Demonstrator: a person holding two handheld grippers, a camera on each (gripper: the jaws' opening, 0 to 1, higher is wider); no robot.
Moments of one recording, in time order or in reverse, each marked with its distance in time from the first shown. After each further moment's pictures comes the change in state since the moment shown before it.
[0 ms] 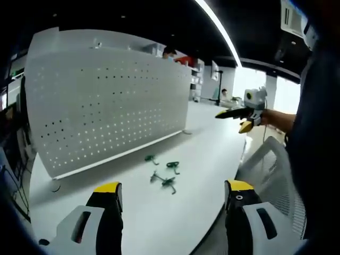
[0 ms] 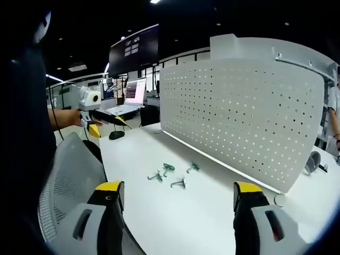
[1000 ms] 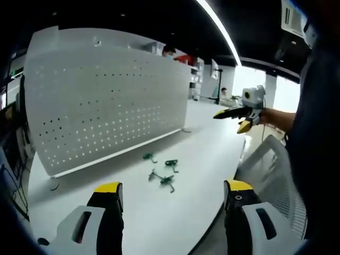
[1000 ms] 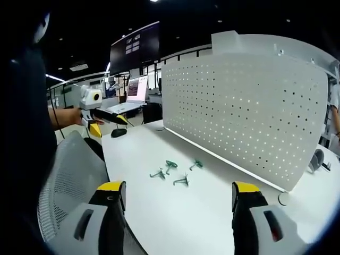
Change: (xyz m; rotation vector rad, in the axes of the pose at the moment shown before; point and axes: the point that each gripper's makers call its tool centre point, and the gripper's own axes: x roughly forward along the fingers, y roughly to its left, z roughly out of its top) left arm 0.004 0.002 -0.008 -0.005 0.015 -0.007; right arm 0.009 0.004 -0.006 0.004 0.031 0.031
